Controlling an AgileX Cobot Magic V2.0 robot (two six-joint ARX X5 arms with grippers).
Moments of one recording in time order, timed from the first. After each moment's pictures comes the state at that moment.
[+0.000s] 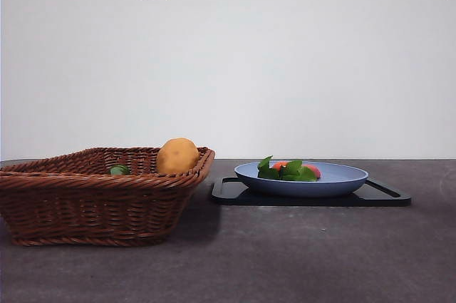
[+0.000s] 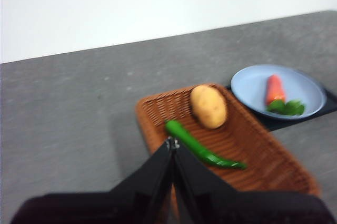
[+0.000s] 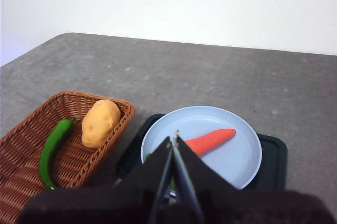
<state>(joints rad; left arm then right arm) -0.41 0.29 0.70 -0.68 -0.14 -0.01 0.53 0.72 0.61 -0.11 0.11 0.07</state>
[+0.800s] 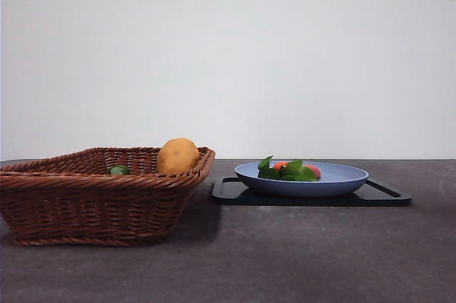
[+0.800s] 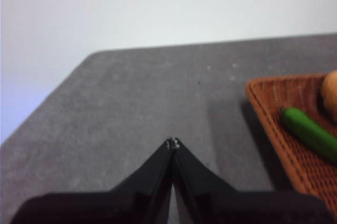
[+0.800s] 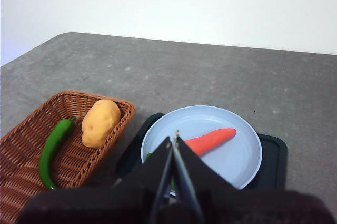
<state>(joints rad) 0.01 0.03 0.13 -0.24 -0.08 0.06 0.53 0.72 0.61 -0.11 0.11 0.07</state>
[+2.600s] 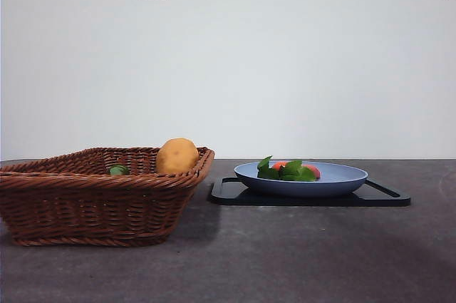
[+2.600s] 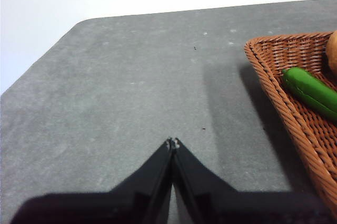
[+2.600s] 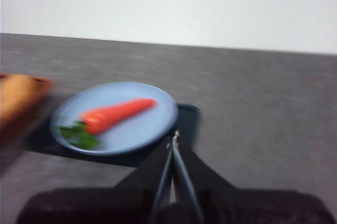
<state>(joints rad) 0.01 0.01 0.04 -0.24 -0.07 0.06 0.10 0.18 0.18 -0.13 -0.09 -0.05</state>
